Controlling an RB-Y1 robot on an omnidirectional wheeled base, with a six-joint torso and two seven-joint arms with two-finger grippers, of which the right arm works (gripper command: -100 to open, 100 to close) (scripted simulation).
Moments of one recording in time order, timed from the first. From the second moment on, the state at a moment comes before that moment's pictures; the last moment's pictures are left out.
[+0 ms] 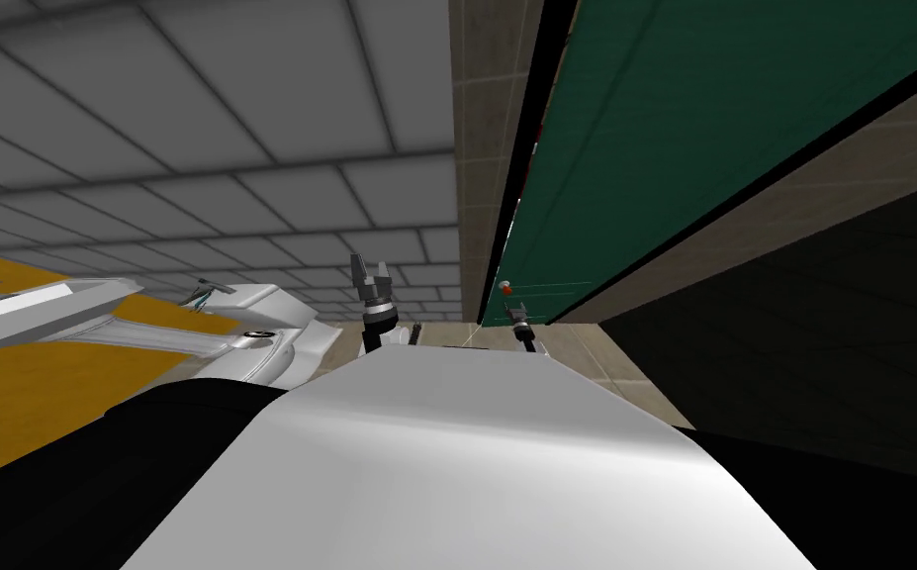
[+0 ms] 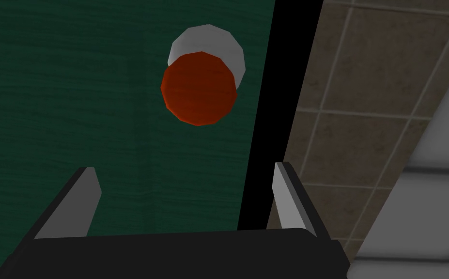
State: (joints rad) arm -0.09 -0.05 -0.47 -0.74 0.61 -0.83 1.20
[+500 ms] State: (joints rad) arm -0.10 -0.04 -0.56 -0.73 0.62 -0.83 1.20
